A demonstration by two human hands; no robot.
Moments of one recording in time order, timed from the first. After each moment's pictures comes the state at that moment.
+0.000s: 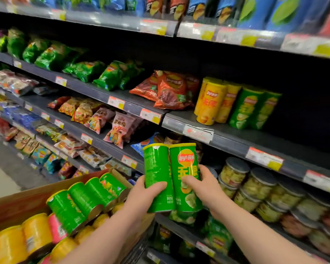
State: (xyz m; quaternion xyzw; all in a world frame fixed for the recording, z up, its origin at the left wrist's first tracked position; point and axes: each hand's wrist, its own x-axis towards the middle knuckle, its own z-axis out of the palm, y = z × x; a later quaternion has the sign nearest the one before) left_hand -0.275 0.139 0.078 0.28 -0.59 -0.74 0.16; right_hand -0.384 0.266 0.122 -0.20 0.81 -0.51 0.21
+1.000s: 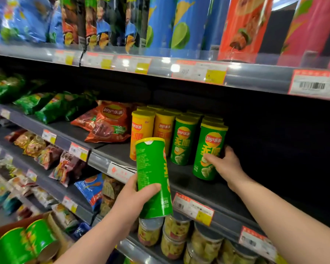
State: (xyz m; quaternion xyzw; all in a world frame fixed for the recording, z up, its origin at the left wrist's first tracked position) left_hand -0.490 0.263 0.166 0.19 -0.60 -0.74 0.23; right_hand -0.693 0.400 0.211 -0.21 0.77 -0.60 0.01
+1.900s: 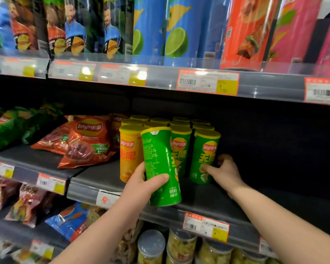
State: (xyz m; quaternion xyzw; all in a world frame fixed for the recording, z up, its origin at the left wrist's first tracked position) left_hand -0.547 0.201 0.199 0.07 -0.65 -0.73 0.19; right_hand -0.703 0.379 0.203 -0.09 0.86 -0.50 -0.08
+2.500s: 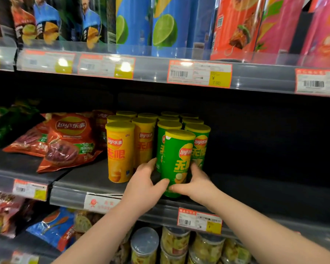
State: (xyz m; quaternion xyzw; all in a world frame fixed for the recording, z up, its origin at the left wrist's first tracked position) left_hand -0.580 0.202 0.185 0.05 -0.89 -0.40 0.23; right_hand -0.644 0.350 0.191 -0.19 0.87 -0.45 0.04
